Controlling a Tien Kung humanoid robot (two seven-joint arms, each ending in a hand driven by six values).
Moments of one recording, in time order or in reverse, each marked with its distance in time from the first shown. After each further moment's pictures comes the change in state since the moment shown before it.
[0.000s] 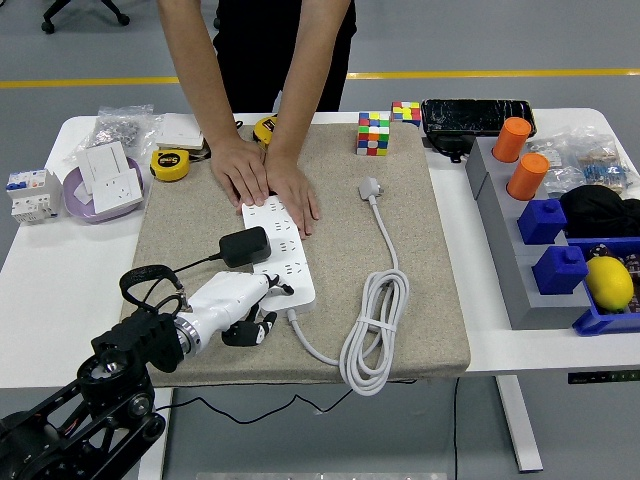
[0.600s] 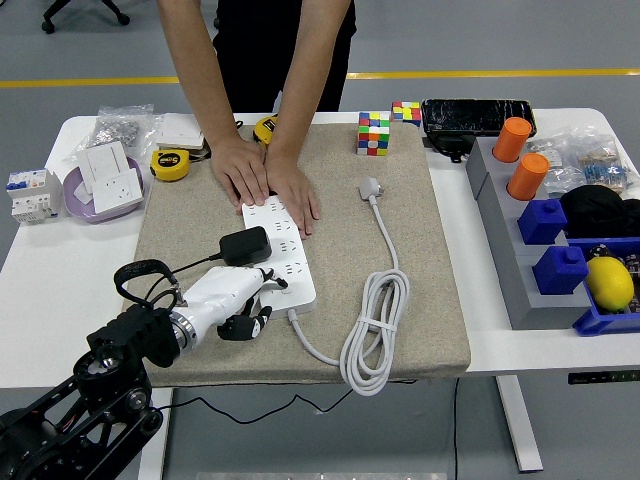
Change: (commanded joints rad) left arm -0.002 -0.004 -0.015 0.004 0.000 -0.004 0.001; right arm 0.003 0.000 0.009 0.000 -0.004 0.001 0.000
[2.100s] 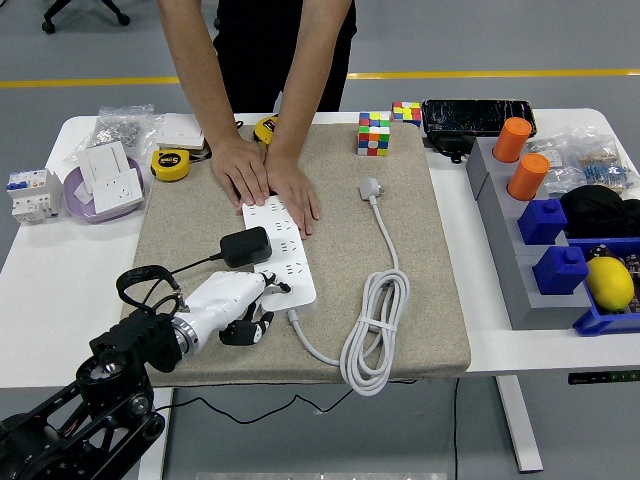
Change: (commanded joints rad) left arm 0.010 -0.003 0.012 0.019 0.000 -0.007 0.002; right arm -0.004 -0.001 -0.004 0.000 0.001 0.000 0.001
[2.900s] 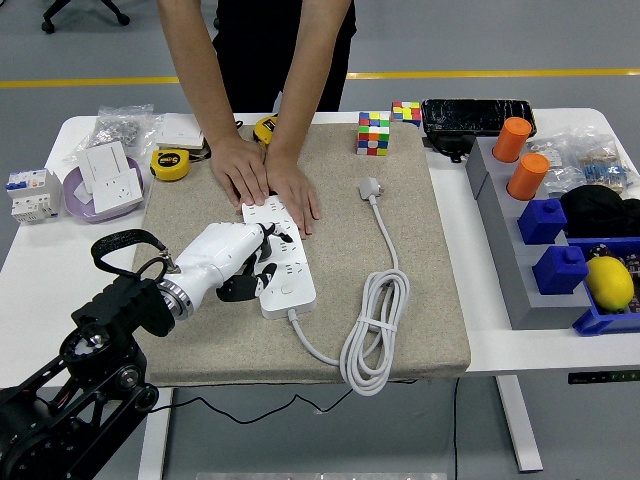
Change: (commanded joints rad) left arm -0.072 0.000 -0.078 -0.091 0.000 0.110 -0.045; right arm 0.005 0.002 -0.002 0.000 0.008 -0.001 0.001
